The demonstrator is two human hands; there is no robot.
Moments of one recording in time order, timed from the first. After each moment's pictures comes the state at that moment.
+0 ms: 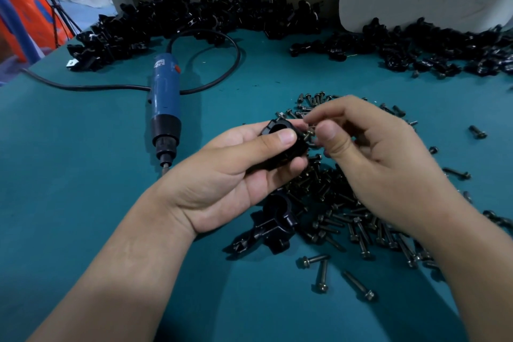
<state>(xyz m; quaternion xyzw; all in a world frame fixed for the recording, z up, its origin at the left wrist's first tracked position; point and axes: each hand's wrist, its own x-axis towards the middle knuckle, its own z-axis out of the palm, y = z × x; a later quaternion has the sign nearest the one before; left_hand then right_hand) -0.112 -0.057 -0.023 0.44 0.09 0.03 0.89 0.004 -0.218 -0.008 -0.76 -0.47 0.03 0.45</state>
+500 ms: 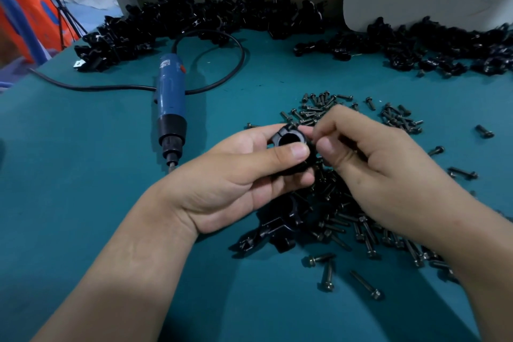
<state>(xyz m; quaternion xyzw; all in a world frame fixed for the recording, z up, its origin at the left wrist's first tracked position) -0.116 -0.058 -0.021 0.49 0.06 0.01 0.87 0.001 -0.222 -0.007 -0.78 -0.49 0.08 0.39</state>
